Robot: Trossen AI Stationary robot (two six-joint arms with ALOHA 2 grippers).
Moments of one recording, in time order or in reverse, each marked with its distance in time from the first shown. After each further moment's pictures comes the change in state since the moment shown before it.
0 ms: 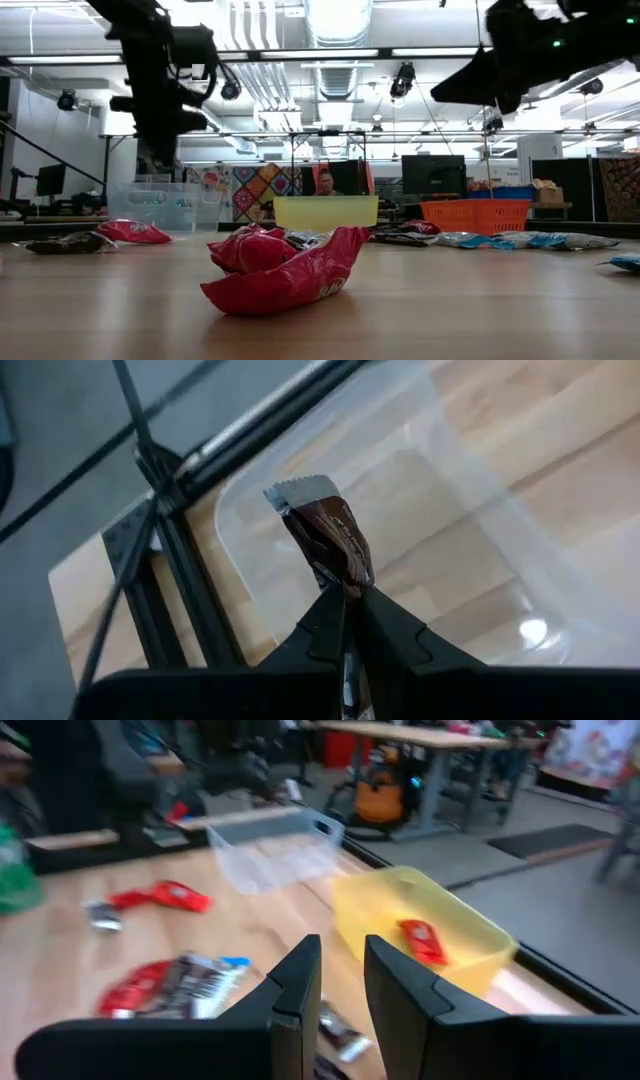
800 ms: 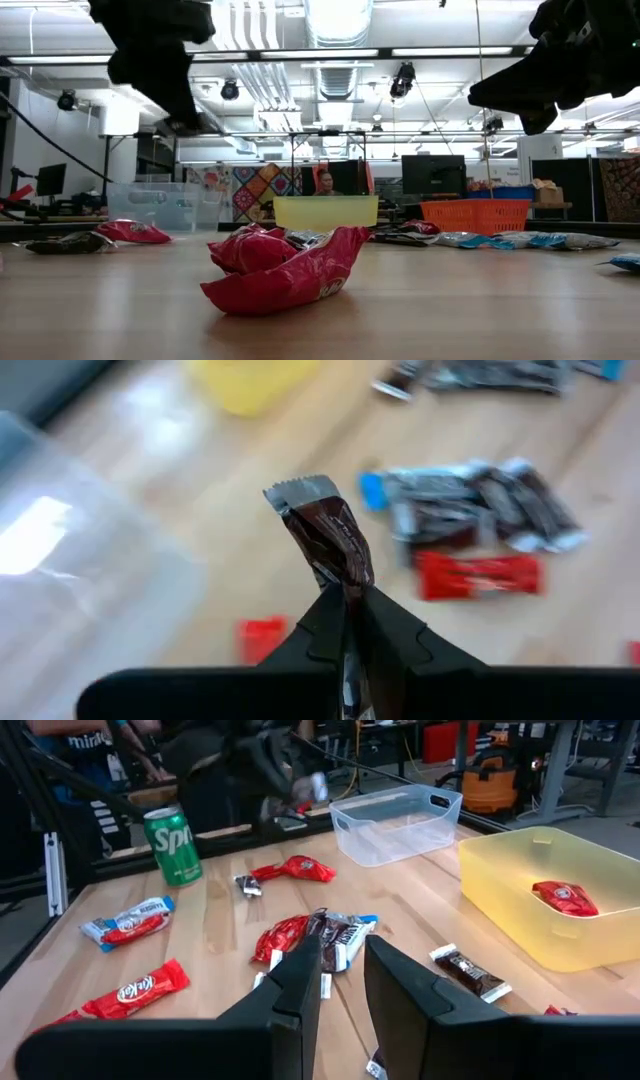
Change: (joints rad) left arm -0.786 0.064 0.108 -0.006 -0.052 -0.485; right arm 0.273 0.000 -0.174 0.224 -0.008 0.137
